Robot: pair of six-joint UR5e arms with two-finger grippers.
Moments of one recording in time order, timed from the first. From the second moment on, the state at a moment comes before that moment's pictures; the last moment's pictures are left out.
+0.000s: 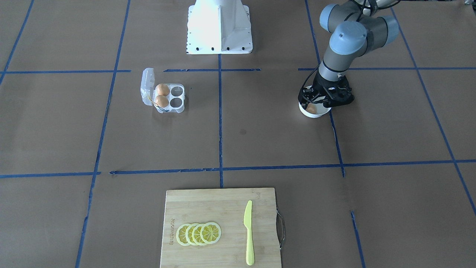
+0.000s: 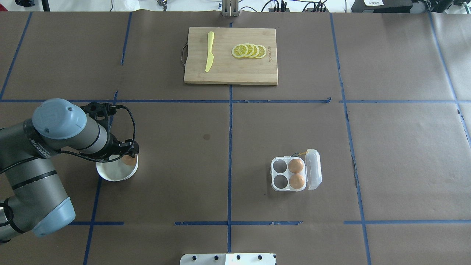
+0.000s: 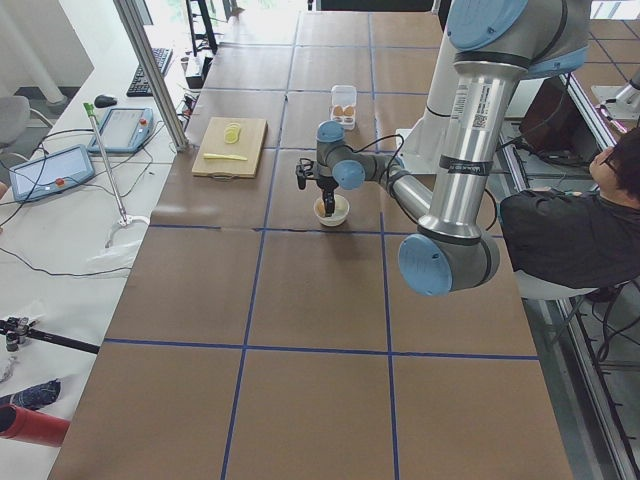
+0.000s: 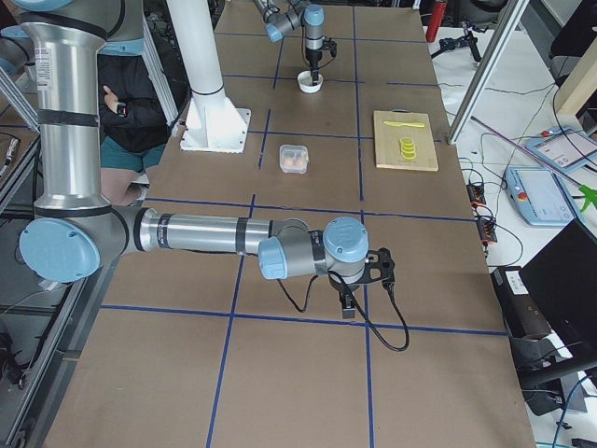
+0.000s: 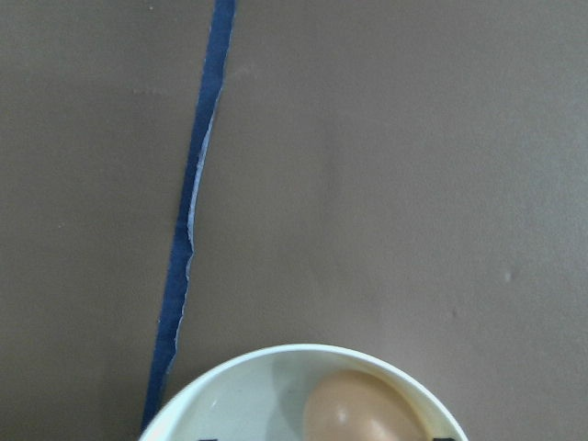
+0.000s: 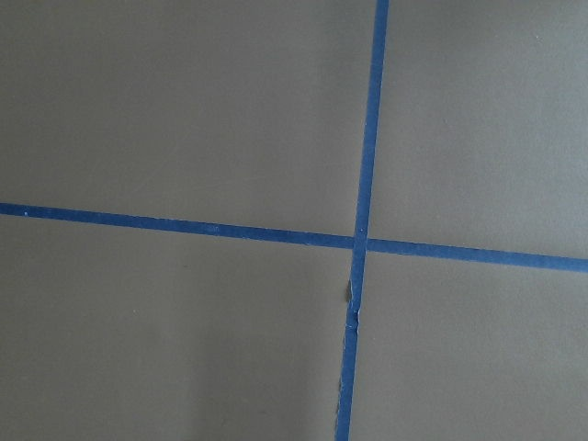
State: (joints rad) left arm -0.59 -1.78 -1.87 -1.77 -1.93 -1.29; right arm 1.56 -1.60 1.59 -1.35 2.43 0.07
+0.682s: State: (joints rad) left arm -0.58 -1.80 -1.84 -1.77 -1.93 -1.29; right arm 1.56 -1.60 1.59 -1.35 2.43 0.07
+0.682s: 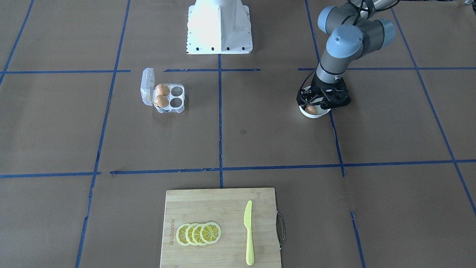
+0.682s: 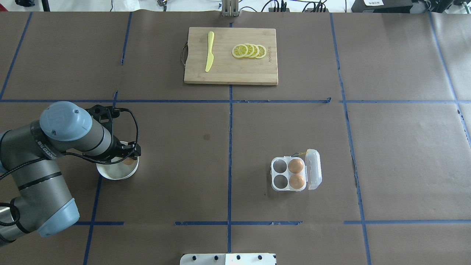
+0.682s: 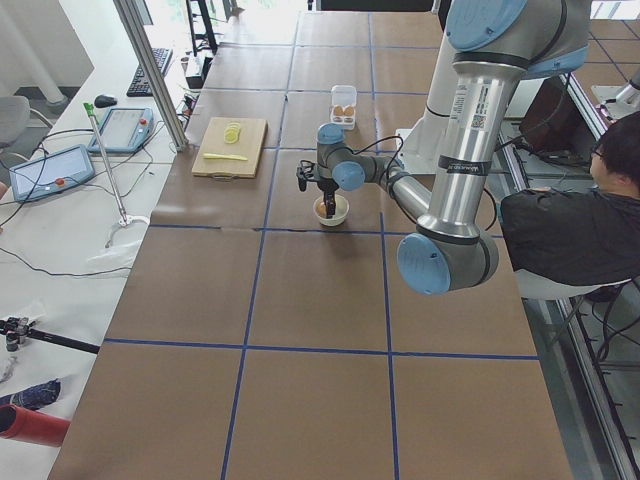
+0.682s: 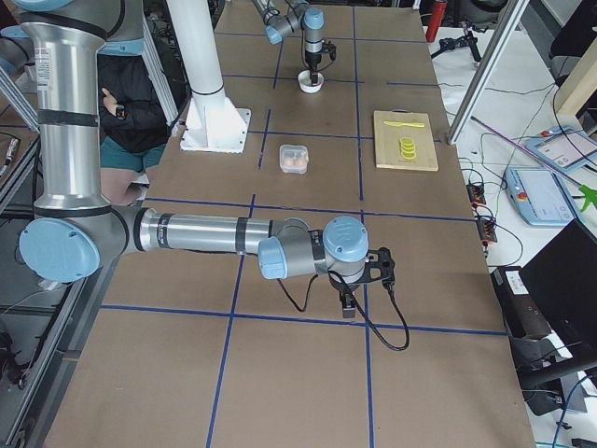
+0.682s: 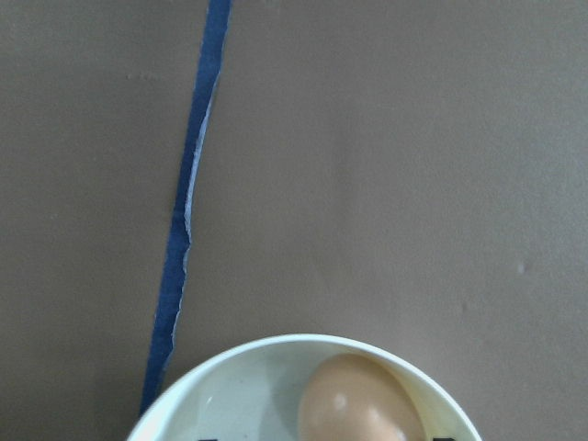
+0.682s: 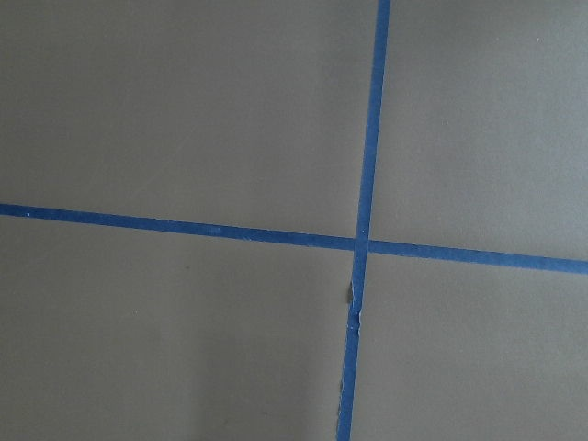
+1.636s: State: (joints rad) left arm -0.58 -1.80 -1.83 -1.77 -1.93 -1.29; right arm 1.56 -1.62 1.62 -1.35 2.44 0.07
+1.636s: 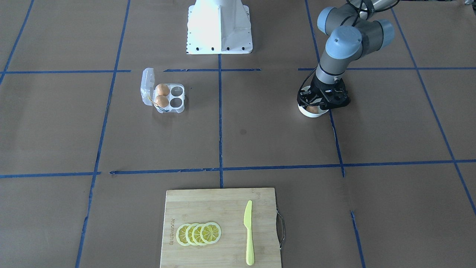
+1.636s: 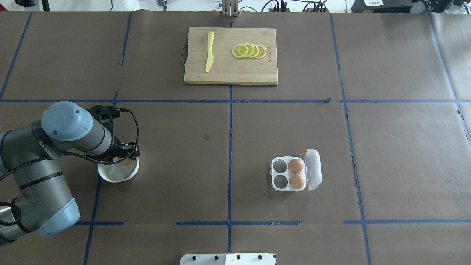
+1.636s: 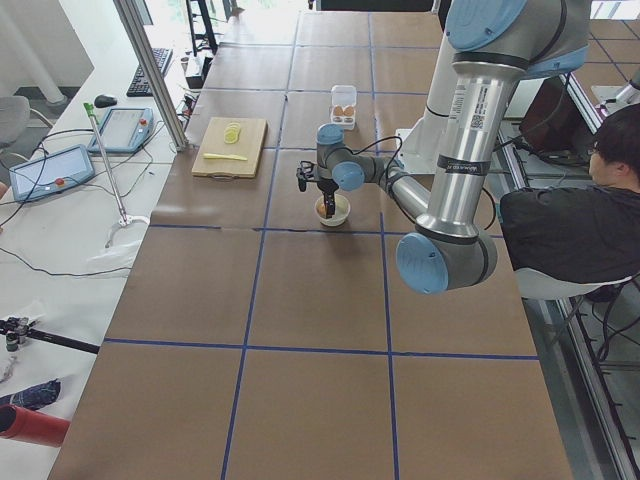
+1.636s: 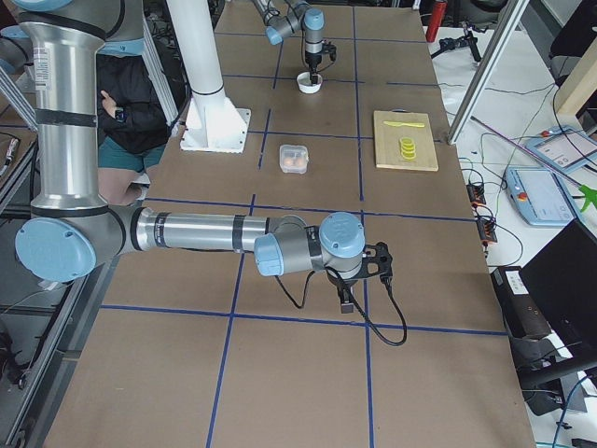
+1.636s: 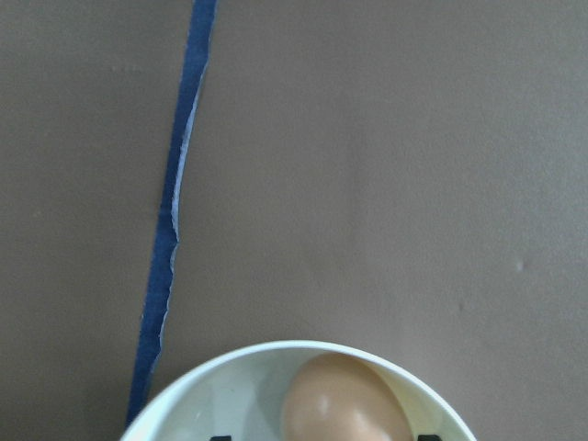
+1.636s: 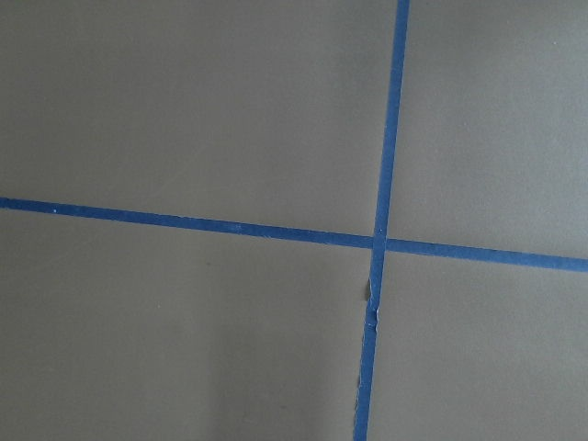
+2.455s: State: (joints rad) left arm -0.59 -1.79 -1.86 -1.77 -1.93 -1.29; right arm 1.56 -1.62 1.63 -1.35 2.45 0.07
